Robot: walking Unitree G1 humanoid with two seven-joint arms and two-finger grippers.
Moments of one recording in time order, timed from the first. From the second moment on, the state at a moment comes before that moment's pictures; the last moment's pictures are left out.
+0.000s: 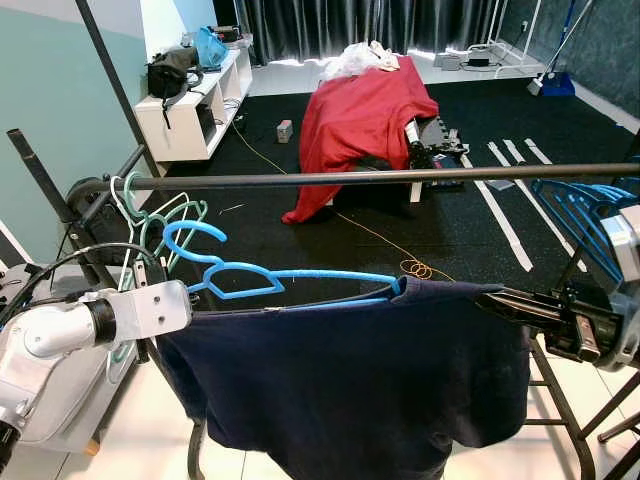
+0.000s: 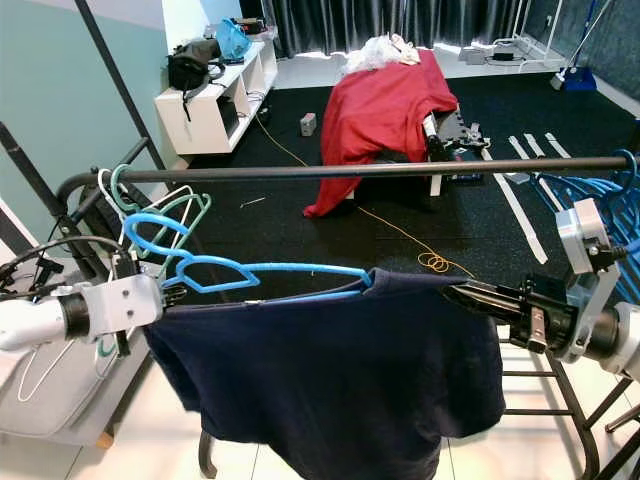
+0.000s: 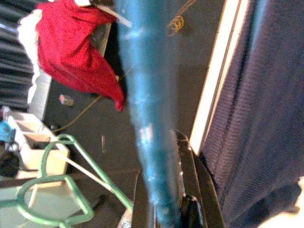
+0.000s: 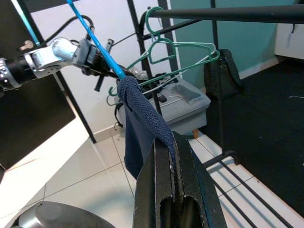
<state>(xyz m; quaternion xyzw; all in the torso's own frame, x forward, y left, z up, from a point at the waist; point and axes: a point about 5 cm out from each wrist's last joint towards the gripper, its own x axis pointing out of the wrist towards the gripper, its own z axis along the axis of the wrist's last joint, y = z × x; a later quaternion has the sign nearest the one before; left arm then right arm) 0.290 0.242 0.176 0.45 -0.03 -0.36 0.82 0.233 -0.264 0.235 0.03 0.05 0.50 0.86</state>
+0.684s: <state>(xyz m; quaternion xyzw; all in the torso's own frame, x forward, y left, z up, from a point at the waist) 0.291 0.291 0.245 0.18 -0.23 -0.22 0.93 0.233 -0.254 0.230 0.05 0.02 0.51 0.86</state>
